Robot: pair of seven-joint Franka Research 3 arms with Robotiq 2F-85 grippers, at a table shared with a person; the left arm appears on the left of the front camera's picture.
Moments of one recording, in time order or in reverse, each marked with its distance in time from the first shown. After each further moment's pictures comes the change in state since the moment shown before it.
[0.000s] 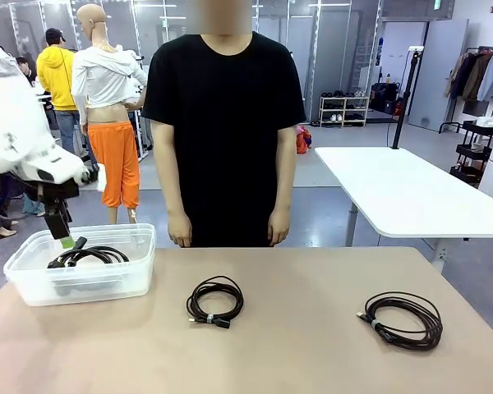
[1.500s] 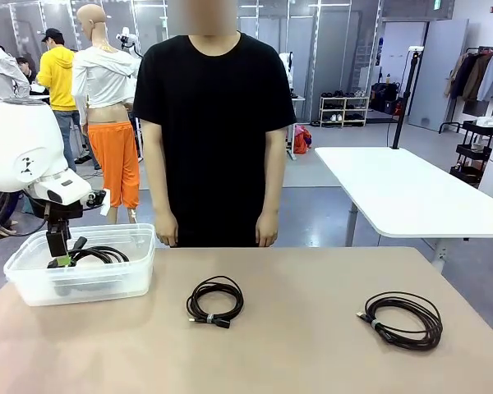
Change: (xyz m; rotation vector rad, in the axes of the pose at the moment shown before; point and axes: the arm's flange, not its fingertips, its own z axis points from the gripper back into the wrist) left arm 0.004 0.011 -0.064 -0.024 0.175 -0.092; right arm 0.000 0.000 0.000 -0.001 0.000 0.000
